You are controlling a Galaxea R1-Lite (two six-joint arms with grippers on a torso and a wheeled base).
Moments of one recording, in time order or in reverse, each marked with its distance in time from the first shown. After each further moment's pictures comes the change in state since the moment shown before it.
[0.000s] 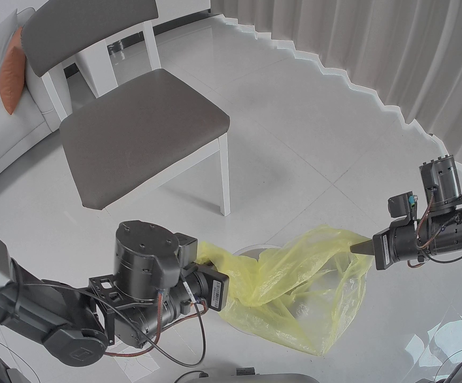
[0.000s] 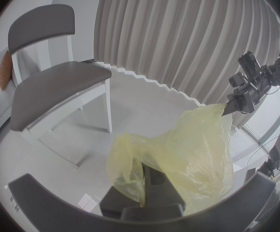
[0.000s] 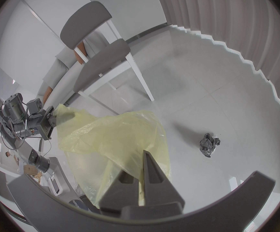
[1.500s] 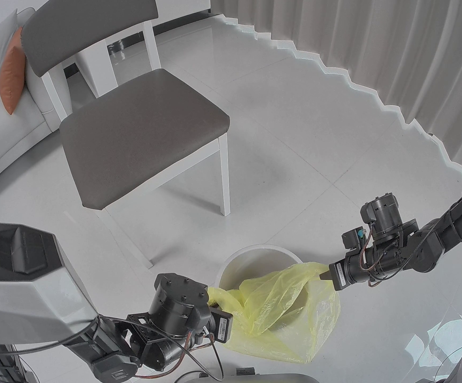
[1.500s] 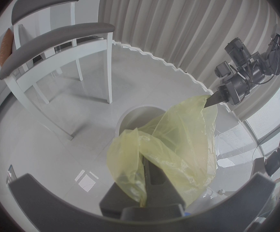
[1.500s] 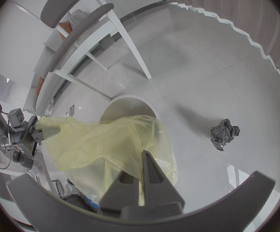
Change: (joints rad) left arm -0.024 0.244 0.116 -0.162 0.005 -0.142; right arm 0.012 0.391 -0.015 -0.193 0.000 -0.016
